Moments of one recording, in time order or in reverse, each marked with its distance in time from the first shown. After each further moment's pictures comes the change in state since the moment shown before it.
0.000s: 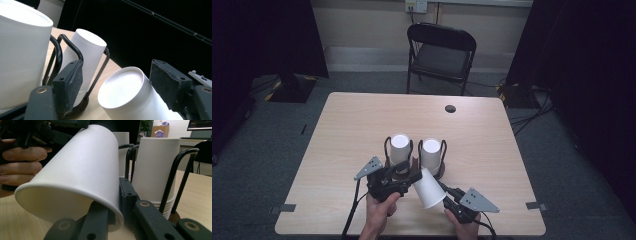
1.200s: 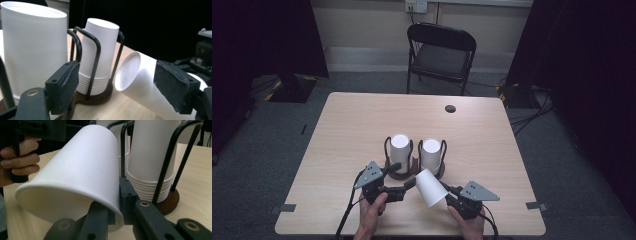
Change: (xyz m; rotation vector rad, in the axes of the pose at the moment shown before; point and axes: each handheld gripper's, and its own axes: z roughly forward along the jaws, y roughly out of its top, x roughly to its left) left arm 0.011 -0.010 -0.013 0.080 0.080 0.255; right arm -0.014 0.009 0.001 0.192 0.024 0.075
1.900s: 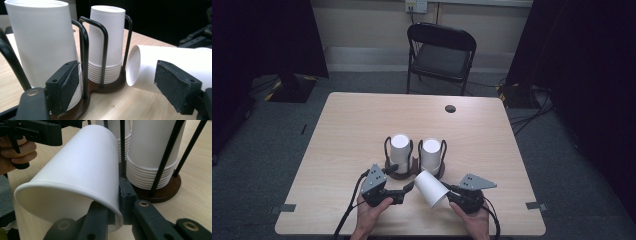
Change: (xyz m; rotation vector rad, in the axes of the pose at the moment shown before) left arm -0.004 -0.004 -0.002 0.085 0.080 0.148; right arm -0.011 0.017 0.002 0.190 0.042 0.016
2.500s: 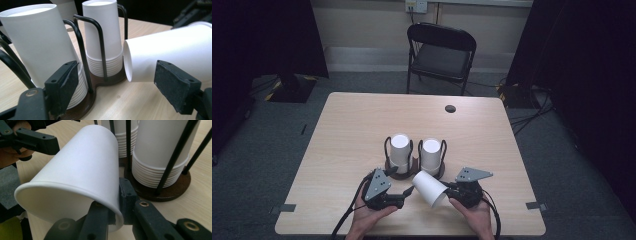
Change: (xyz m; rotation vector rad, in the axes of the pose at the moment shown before) left arm -0.010 0.003 -0.005 0.068 0.018 0.156; right arm -0.007 0.017 0.005 0.110 0.068 0.009
